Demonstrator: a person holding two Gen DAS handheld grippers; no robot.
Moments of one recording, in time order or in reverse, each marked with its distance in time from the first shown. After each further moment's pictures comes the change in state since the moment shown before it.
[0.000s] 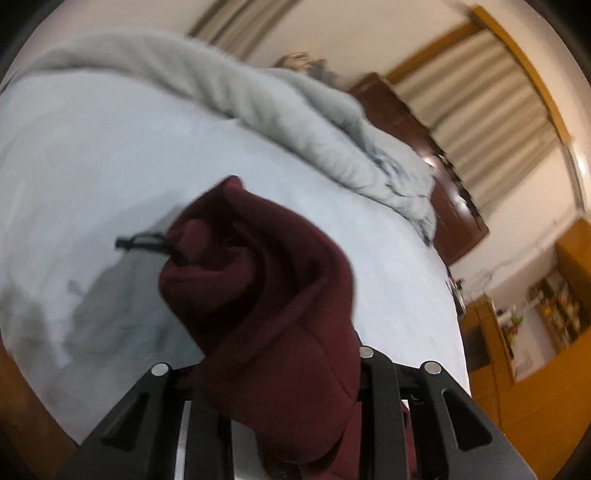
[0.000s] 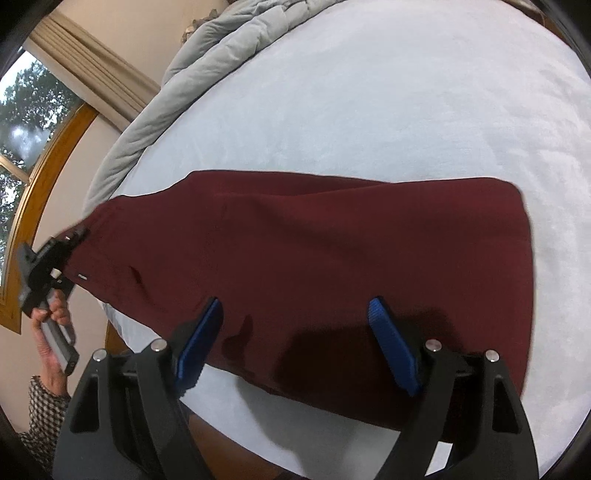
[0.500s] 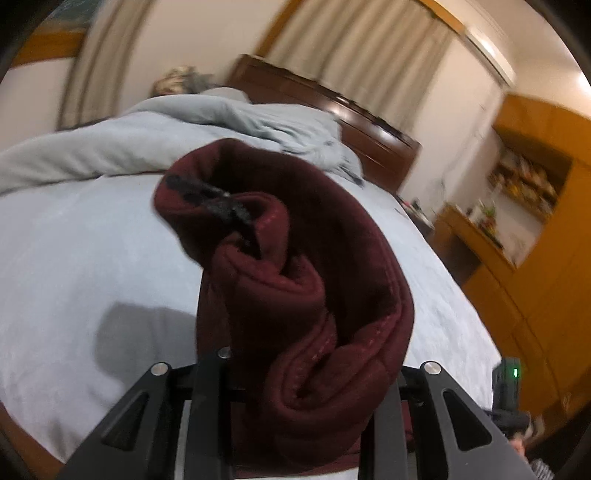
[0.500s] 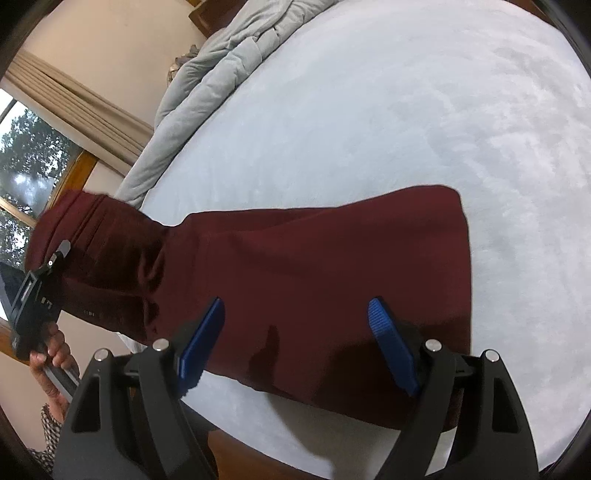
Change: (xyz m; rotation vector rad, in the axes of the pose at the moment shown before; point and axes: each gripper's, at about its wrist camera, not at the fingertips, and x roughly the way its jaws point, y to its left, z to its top) left arm -0.009 -0.166 -0.057 0.463 0.063 -0.123; right arm -0.033 -0.040 0.002 0.127 -0.085 0.061
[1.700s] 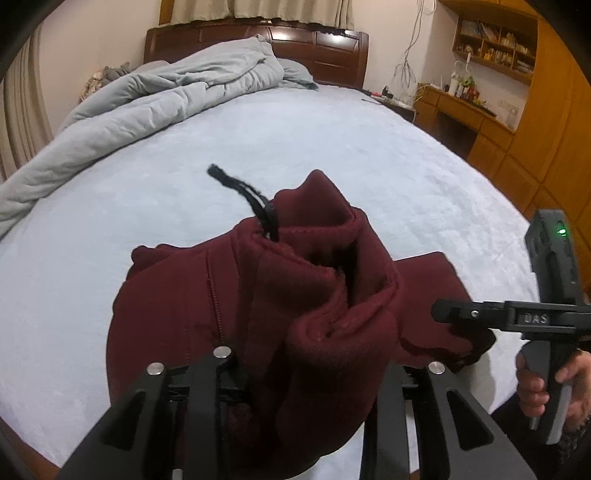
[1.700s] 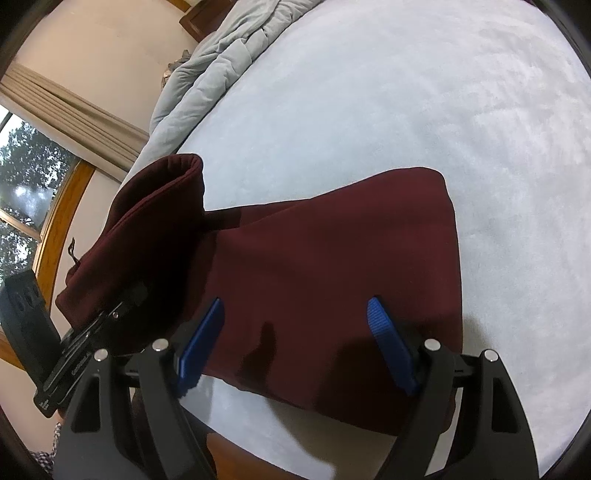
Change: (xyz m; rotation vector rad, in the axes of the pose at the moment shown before) left arm 0.075 -0.116 -0.096 0.342 0.281 0.098; right arm 0.002 -0.023 -0.010 0.042 0.001 0.013
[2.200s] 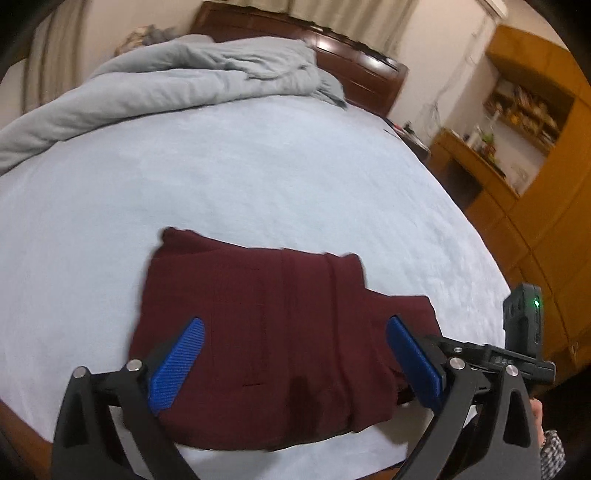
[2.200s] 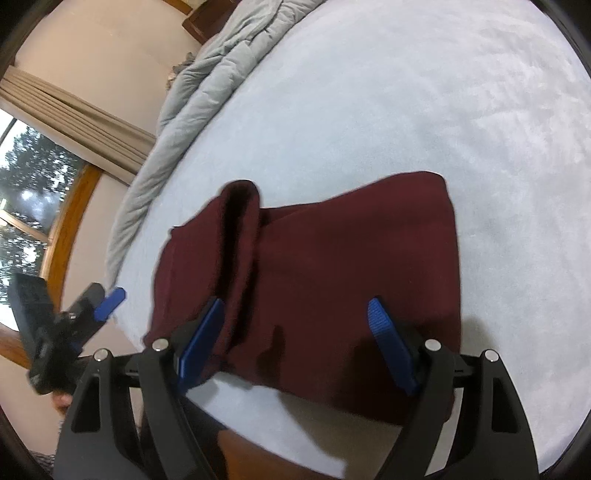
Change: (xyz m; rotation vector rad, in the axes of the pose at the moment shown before) left arm -0.038 0.064 0.003 -0.271 -0.023 -0.106; right arm -0.013 0.004 0.004 0.019 0.006 0.067
